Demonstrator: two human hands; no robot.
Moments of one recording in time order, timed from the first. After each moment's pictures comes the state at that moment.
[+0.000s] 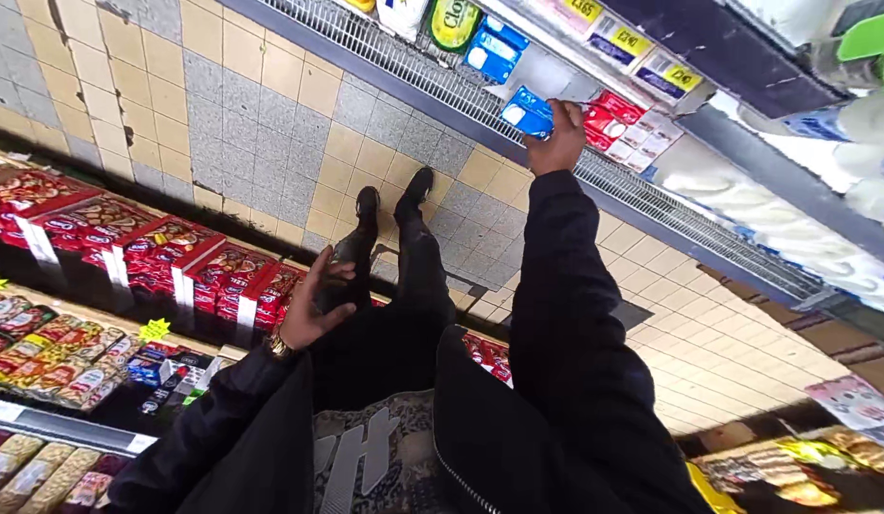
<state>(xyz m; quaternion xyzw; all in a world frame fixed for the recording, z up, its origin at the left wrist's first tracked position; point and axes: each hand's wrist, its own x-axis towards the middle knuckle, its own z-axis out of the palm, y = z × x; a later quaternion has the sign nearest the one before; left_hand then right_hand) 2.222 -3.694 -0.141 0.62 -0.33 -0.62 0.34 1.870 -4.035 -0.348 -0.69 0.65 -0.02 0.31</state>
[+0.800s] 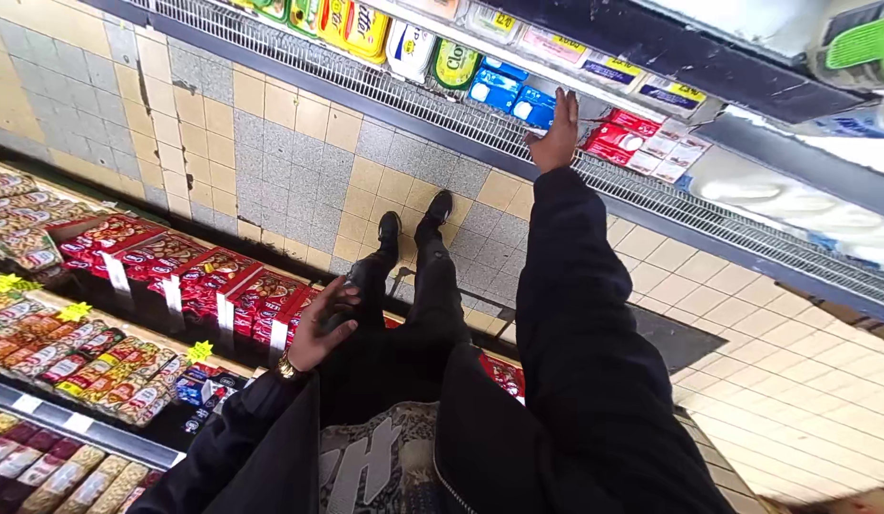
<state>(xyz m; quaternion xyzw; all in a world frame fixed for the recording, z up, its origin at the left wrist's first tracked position) 2.239 -3.697 -0.127 0.63 -0.31 -0.62 0.34 1.886 -4.068 -0.403 -0.63 0.68 -0.06 0.38</state>
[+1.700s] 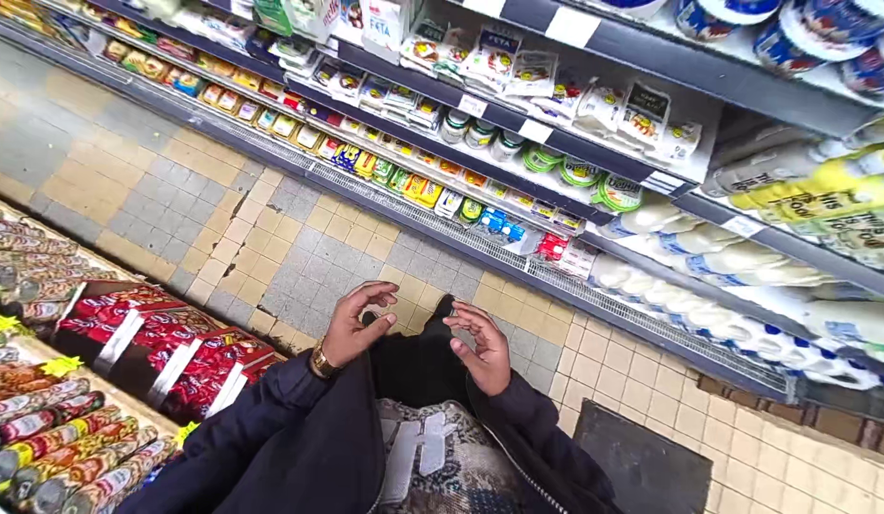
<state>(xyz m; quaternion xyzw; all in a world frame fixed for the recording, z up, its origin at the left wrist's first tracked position) 2.393 -3.608 0.100 0.44 -0.54 -0.43 0.57 2.119 -3.652 0.072 -0.63 0.29 -0.44 0.57</state>
